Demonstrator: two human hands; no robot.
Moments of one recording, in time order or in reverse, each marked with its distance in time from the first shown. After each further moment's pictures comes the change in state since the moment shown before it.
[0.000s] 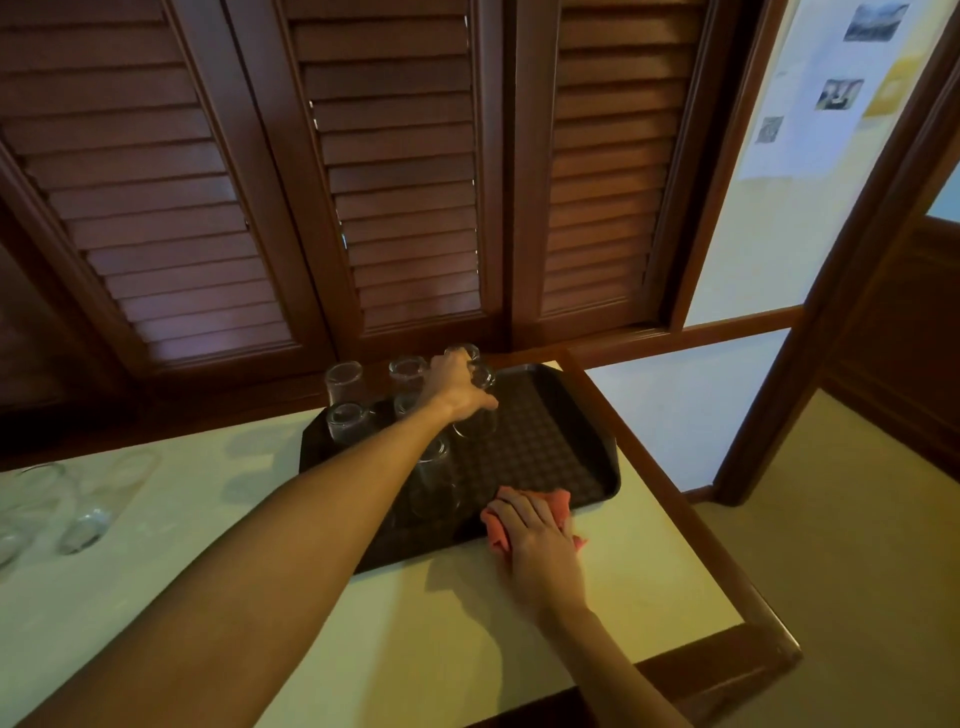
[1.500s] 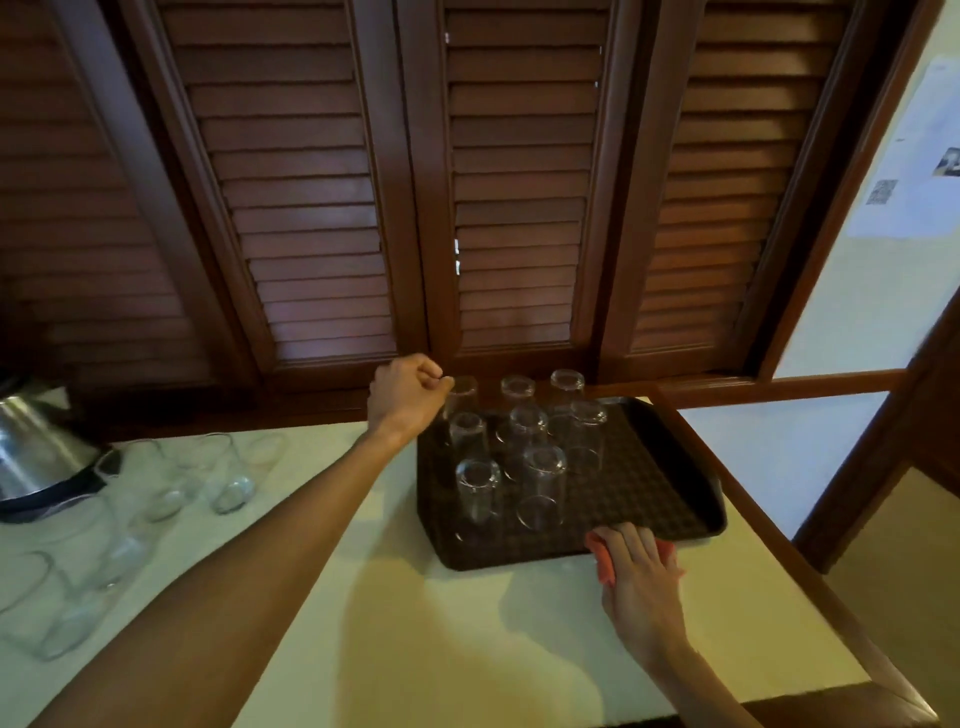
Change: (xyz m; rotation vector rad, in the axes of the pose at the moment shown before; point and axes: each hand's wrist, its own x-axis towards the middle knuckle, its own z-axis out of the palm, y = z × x) left_hand -0.085 -0.122 -0.144 -0.110 0.437 -0.062; right_hand -0.014 -0.029 0.010 -0.214 0.432 -0.083
